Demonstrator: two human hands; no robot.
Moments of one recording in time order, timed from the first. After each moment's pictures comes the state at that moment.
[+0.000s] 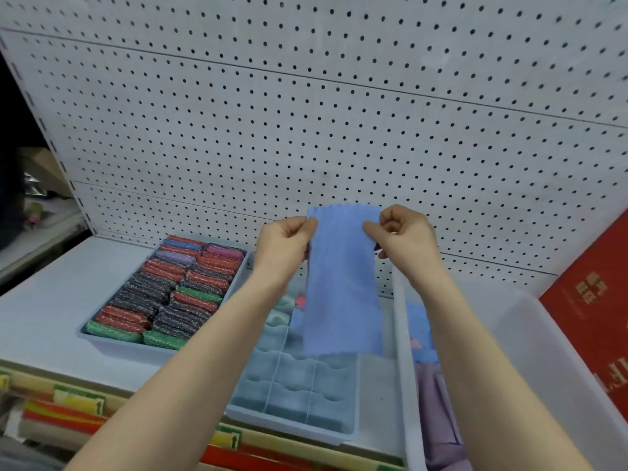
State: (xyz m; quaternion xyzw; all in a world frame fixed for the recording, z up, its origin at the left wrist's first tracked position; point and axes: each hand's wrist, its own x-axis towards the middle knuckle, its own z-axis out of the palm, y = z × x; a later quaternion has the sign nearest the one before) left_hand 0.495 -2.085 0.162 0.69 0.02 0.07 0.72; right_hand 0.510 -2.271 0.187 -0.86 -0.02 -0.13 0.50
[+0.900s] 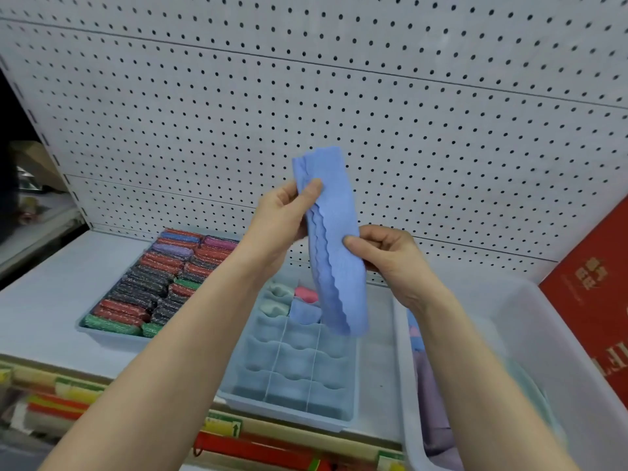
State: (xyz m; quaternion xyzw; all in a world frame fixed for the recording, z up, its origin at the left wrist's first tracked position) left_hand 0.489 -2.083 0.195 0.63 -0.06 0.01 0.77; right_hand 0.487 -2.267 0.160 -0.71 -0.12 0.04 0.69
